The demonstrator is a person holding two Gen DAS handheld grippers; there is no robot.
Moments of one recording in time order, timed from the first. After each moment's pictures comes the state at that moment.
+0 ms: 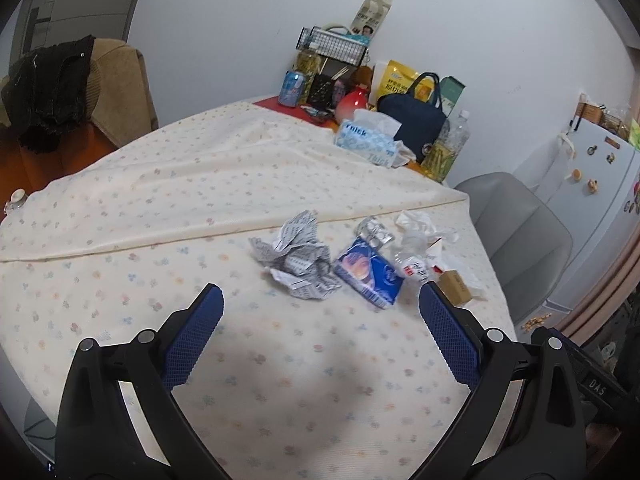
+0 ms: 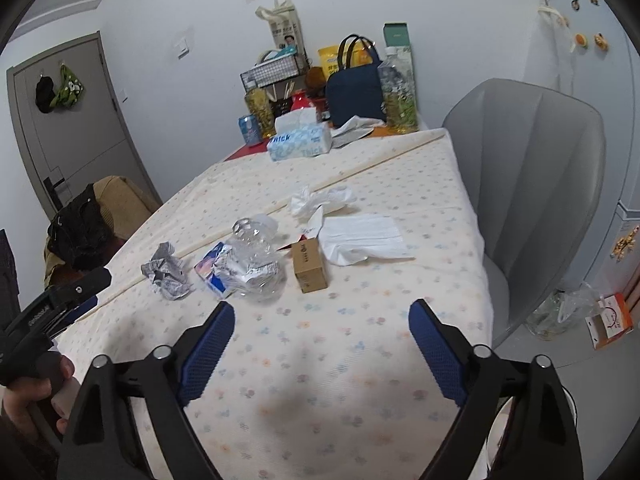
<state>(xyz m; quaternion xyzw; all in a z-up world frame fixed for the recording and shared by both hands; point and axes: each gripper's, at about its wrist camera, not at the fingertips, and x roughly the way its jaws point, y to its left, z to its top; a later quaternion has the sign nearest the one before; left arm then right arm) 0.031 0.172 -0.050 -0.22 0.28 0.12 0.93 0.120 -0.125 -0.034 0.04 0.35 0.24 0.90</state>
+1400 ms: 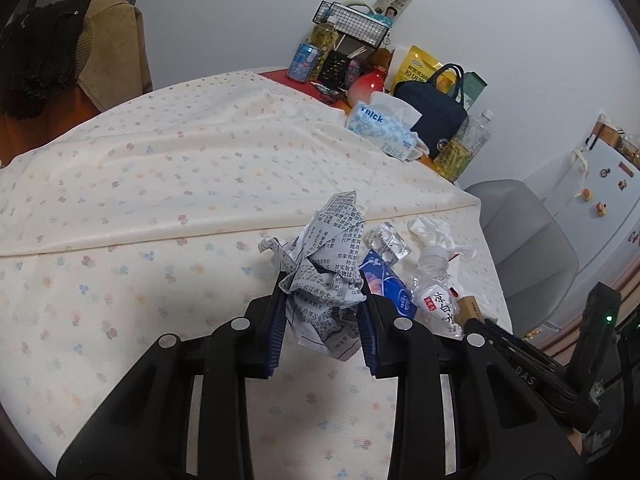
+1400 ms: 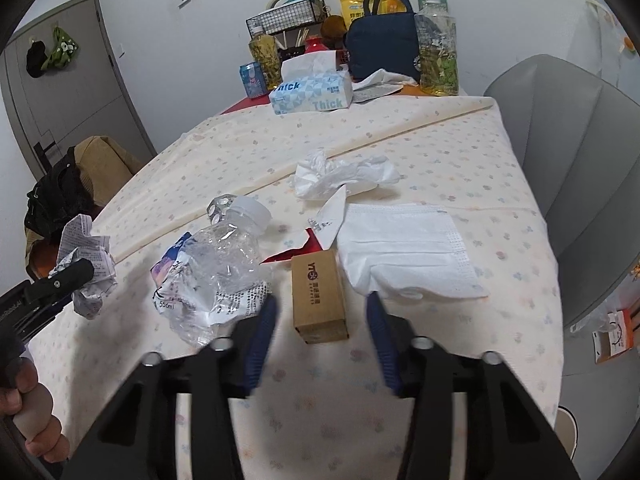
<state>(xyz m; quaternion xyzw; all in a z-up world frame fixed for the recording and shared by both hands) 0.084 0.192 -0.070 -0.27 0.31 0.11 0.91 0.212 -0.056 -0.081 -0.01 0.42 0.26 0.87</state>
